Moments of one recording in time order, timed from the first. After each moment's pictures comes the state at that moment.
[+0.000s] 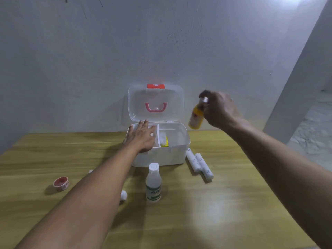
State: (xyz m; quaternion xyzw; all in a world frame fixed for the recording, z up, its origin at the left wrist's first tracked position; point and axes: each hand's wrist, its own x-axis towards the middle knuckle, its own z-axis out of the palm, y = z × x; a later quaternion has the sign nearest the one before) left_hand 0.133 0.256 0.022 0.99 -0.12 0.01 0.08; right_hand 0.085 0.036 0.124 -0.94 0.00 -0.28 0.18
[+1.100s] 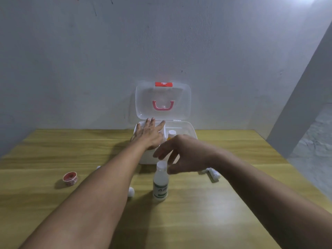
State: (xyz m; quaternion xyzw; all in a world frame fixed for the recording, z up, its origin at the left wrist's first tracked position) left_hand 0.143 0.258 0.017 0.99 -0.12 -0.01 0.10; right_hand 0.017 0.113 0.088 -0.93 -0.30 0.09 0.21
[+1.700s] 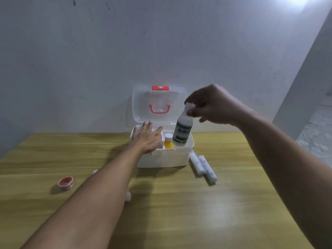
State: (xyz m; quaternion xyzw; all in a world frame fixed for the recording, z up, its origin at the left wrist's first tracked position) left_hand 0.140 0.257 0.017 0.99 -0.12 -0.02 0.10; right_hand 0.056 0.057 0.159 -0.93 -0.17 -0.12 0.29
